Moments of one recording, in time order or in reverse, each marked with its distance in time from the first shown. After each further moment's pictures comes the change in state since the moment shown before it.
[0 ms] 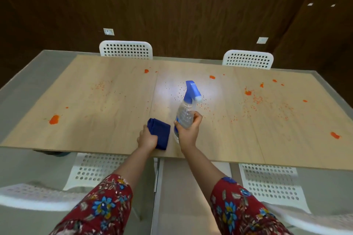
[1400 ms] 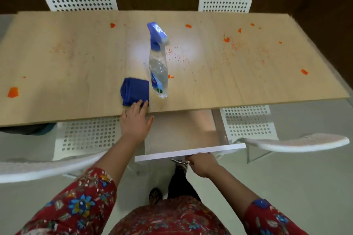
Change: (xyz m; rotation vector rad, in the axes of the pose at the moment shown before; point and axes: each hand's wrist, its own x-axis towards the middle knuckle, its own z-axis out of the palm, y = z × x) left_hand -0.062 -0.065 0.020 0.849 0.036 0.624; right_hand -0.147 0.102 -0.163 -1.428 -0.984 0.153
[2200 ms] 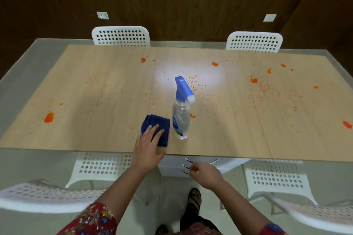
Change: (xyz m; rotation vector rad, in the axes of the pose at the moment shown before) left_hand 0.035 -0.026 -0.015 -0.177 0.063 0.075; right_hand 0.075 -0.012 -0.100 0.334 0.110 0.009
